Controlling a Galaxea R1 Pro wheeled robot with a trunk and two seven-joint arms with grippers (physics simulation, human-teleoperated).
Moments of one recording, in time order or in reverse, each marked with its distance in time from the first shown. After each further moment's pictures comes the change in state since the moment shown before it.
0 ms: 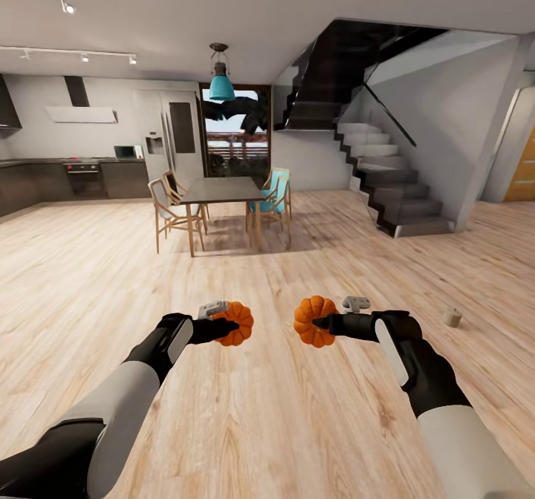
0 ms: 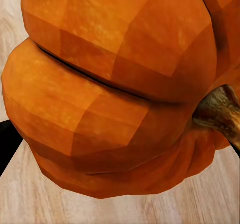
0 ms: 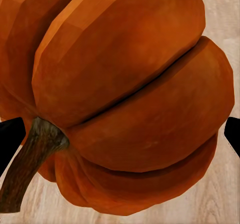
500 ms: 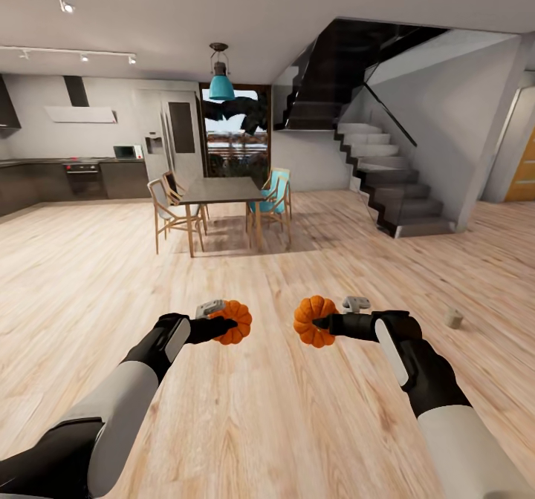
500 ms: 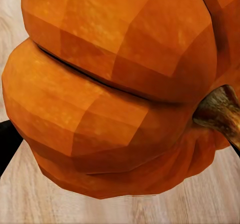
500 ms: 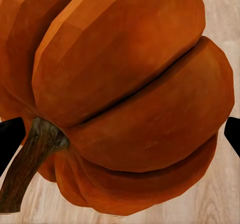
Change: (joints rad) left arm 0.000 0.000 0.052 0.000 0.004 0.000 -0.001; right arm 0.000 0.000 0.000 0.000 0.000 0.000 0.001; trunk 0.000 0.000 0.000
